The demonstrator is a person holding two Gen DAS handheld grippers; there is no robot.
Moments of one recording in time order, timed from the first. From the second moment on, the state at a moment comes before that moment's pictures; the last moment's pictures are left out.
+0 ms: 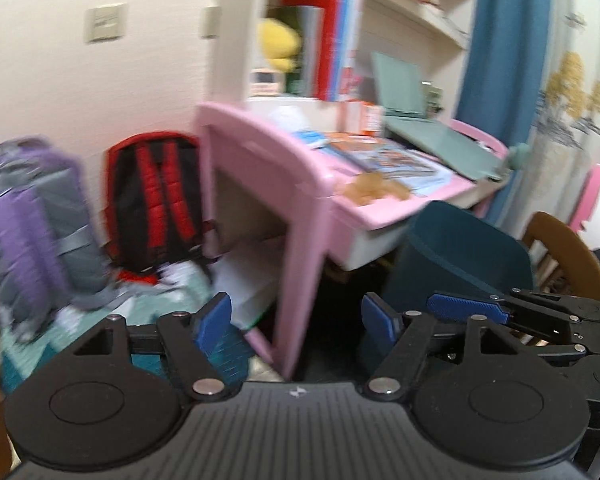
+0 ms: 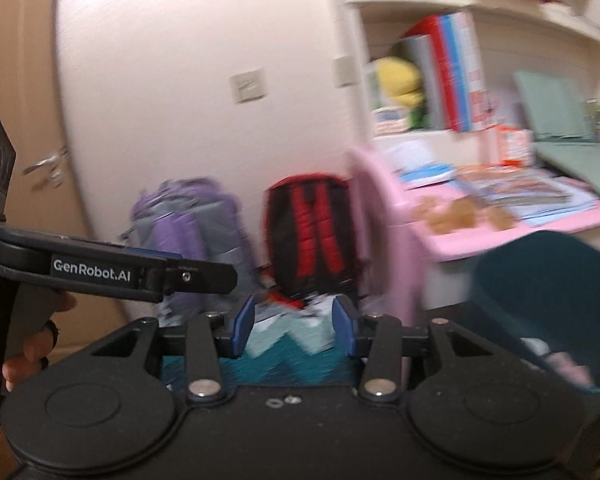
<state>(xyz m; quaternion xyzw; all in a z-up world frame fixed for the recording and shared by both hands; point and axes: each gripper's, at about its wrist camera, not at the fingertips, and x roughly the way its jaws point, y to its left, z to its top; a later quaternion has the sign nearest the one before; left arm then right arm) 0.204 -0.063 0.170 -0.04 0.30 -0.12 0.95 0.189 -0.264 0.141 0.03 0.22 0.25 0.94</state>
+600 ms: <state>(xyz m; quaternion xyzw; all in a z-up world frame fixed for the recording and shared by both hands) 0.144 0.185 0.049 -0.12 0.35 0.09 0.93 0.209 -0.069 0.025 0.00 0.34 0.42 0.84</state>
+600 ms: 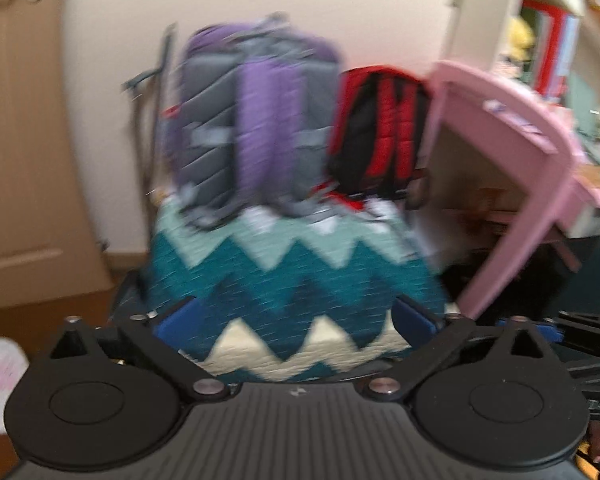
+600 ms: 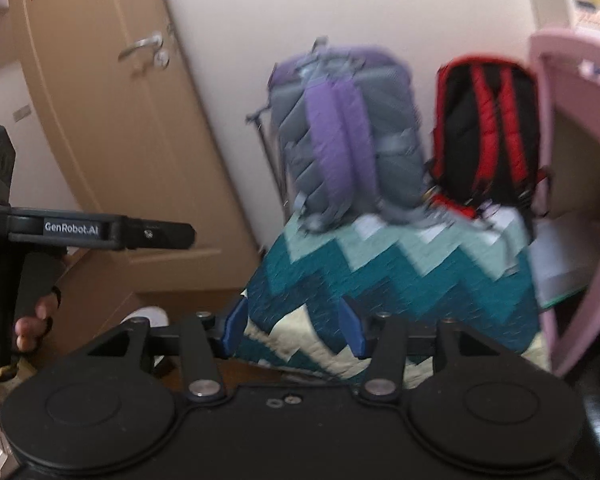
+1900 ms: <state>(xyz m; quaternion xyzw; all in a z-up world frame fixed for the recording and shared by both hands) 0.179 0.344 -0.511 -0.14 0.71 0.16 0.67 0.168 0.076 -0.505 -0.34 0.65 0.48 0.48</state>
